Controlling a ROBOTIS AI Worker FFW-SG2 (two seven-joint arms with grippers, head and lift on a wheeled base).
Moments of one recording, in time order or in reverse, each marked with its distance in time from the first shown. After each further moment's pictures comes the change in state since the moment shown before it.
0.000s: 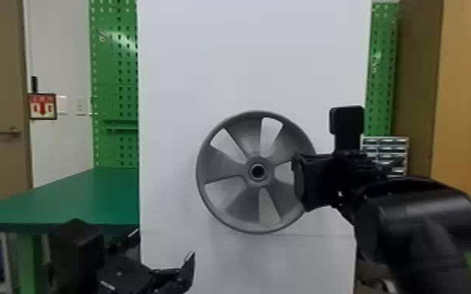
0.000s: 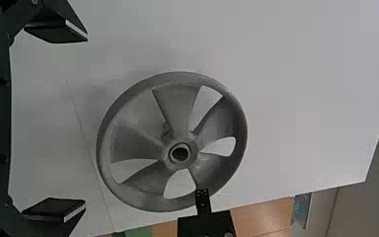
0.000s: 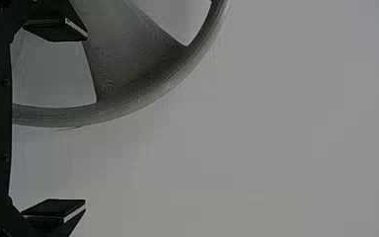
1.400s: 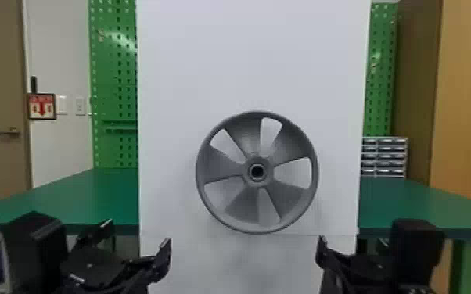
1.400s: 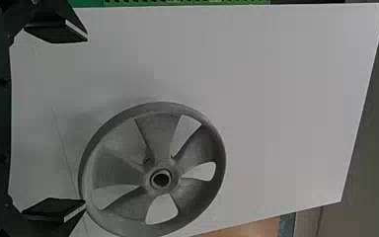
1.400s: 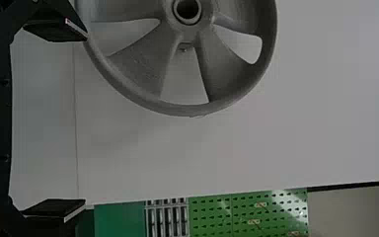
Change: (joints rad) left arm 0.029 -0.020 0.085 -0.051 0.005 -0.014 0.000; right arm 0.679 -0.020 -0.051 -0.488 -0.075 -0.257 0.000
